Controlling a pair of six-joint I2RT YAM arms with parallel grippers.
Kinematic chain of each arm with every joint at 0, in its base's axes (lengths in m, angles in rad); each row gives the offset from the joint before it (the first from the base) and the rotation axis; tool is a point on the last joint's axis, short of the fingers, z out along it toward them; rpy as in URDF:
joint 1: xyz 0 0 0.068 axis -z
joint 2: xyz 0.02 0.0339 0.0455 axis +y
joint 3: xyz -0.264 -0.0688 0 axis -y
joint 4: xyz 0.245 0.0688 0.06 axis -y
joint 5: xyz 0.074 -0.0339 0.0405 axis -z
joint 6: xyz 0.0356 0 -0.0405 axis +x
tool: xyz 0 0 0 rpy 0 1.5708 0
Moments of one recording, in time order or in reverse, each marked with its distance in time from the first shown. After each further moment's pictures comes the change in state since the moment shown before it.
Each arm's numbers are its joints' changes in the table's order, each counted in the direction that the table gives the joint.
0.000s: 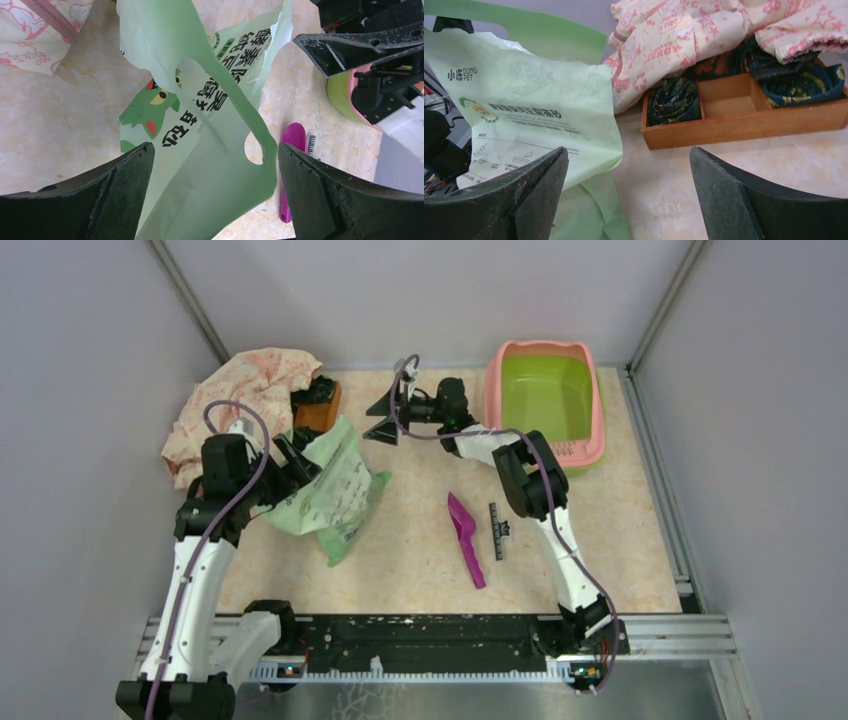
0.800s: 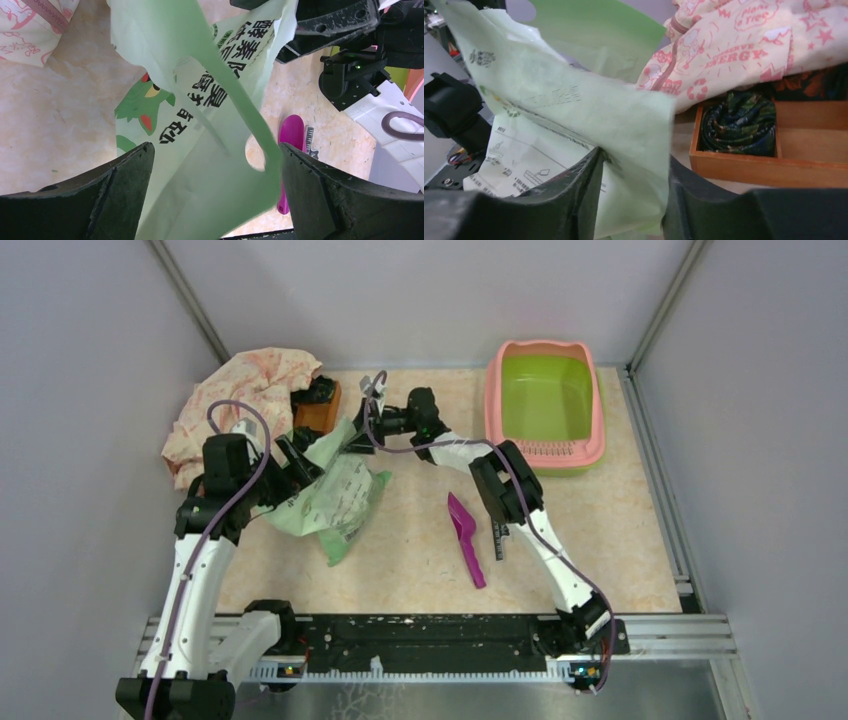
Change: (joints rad) left arm 0.000 0.011 0.010 -0.022 0.033 0.000; right arm -0.114 0.194 0.266 0.050 -0.149 0.088
